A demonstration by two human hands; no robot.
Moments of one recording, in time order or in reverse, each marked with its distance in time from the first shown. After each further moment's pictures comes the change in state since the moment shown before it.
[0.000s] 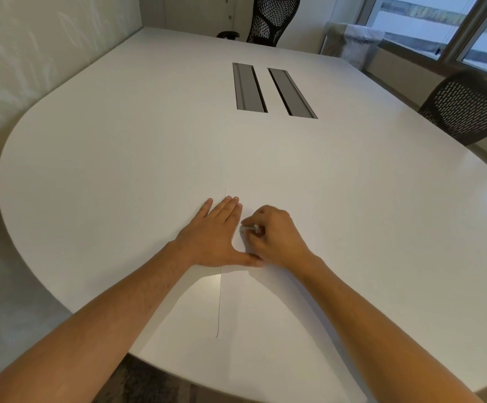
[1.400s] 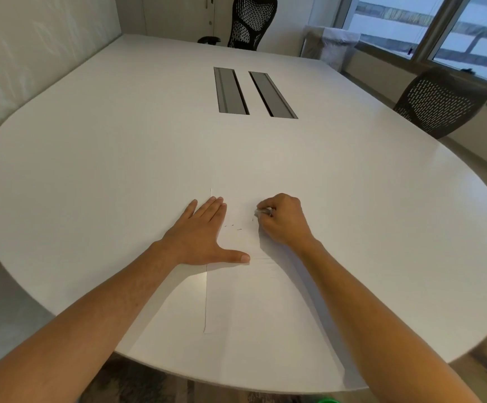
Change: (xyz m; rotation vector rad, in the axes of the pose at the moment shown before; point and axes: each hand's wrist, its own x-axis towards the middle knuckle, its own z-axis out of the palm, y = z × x) left_hand -0.004 0.004 -0.007 -0.020 -0.039 -0.028; right_hand 0.007 0.037 -0.021 0.041 0.127 0.306
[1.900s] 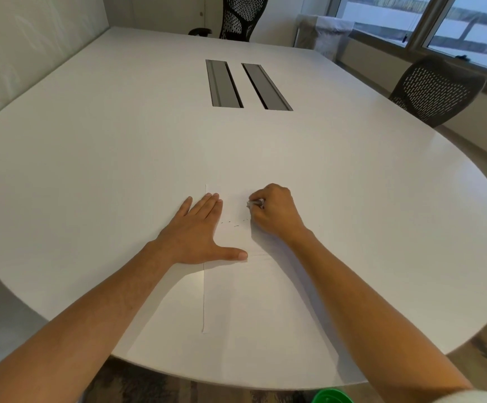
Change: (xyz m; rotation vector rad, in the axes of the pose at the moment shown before) left_hand 0.003 -0.004 0.004 -0.006 0.011 0.013; right_hand 0.012 -0.001 0.010 -0.039 -0.009 -0.045
